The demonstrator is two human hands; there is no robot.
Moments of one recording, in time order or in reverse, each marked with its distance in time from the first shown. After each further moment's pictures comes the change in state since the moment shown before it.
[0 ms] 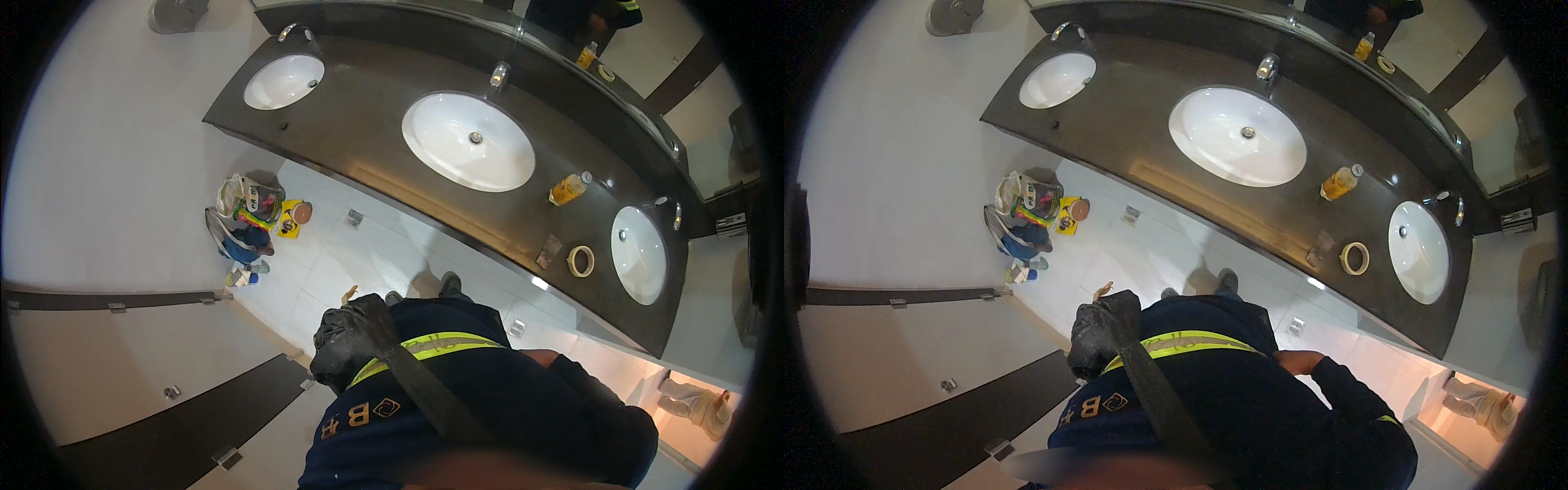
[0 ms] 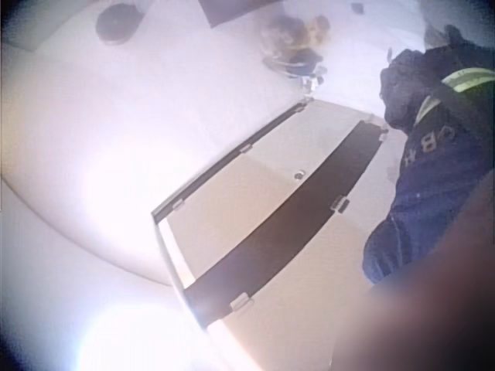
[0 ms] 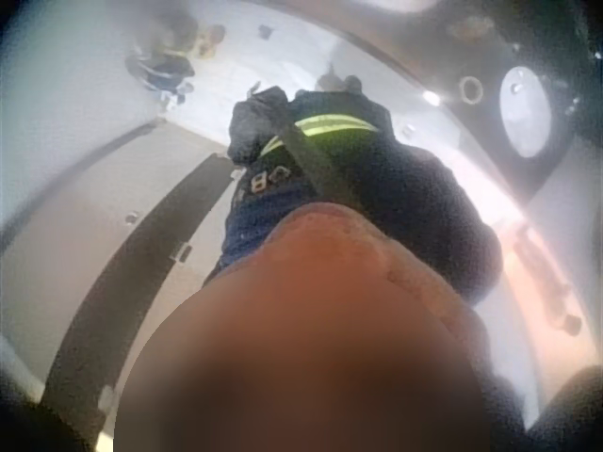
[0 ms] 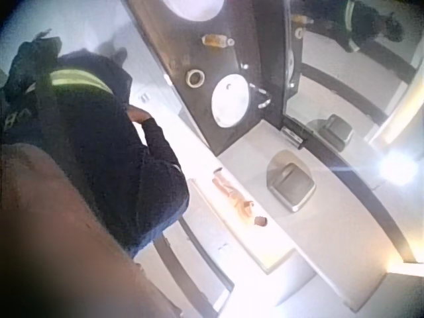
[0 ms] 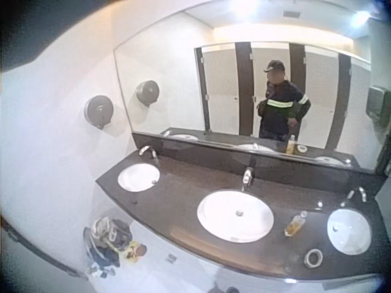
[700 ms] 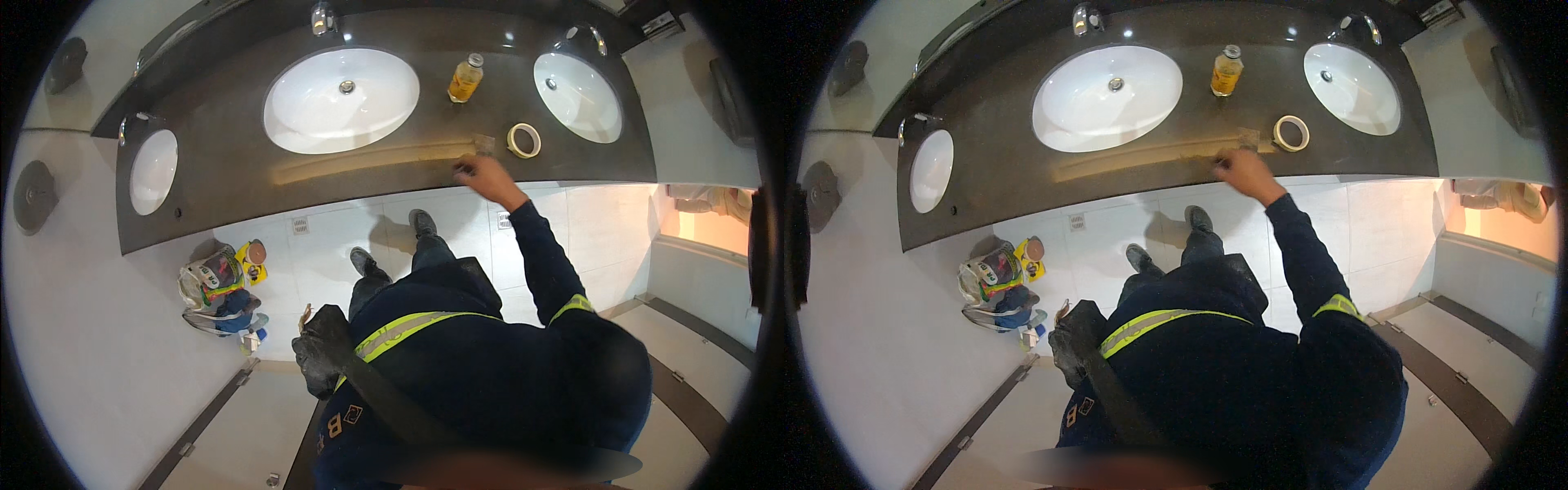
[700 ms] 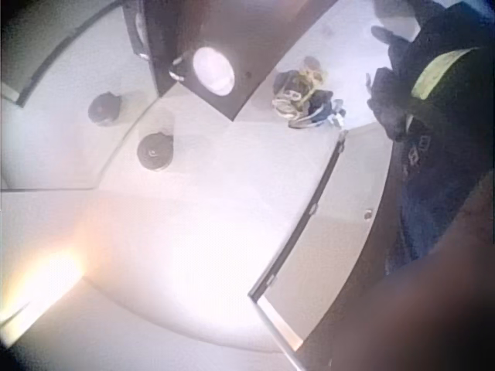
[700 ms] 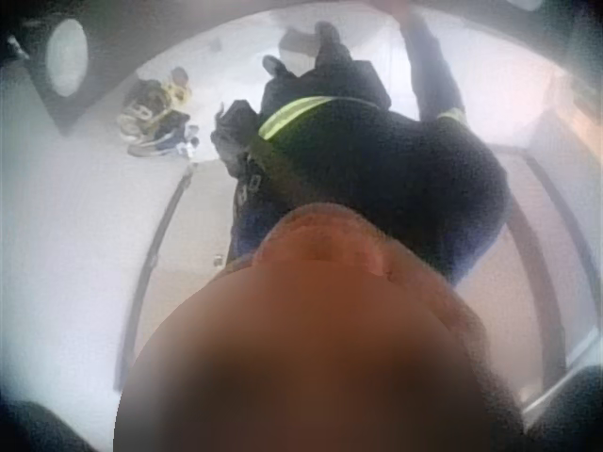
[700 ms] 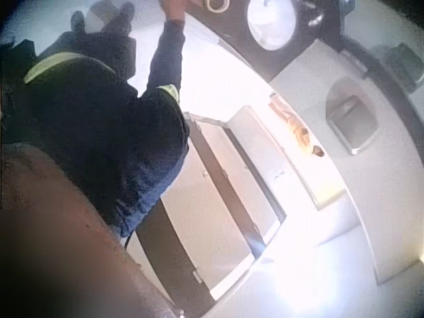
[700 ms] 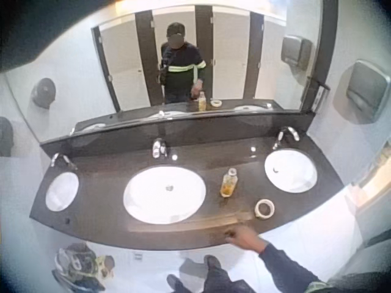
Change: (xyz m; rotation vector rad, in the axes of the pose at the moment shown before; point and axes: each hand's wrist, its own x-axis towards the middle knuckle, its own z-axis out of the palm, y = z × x) left_hand 0.119 0.098 -0.065 0.258 -0.237 0.115; right_hand 0.070 0.025 -0.143 0.017 1.326 0.171
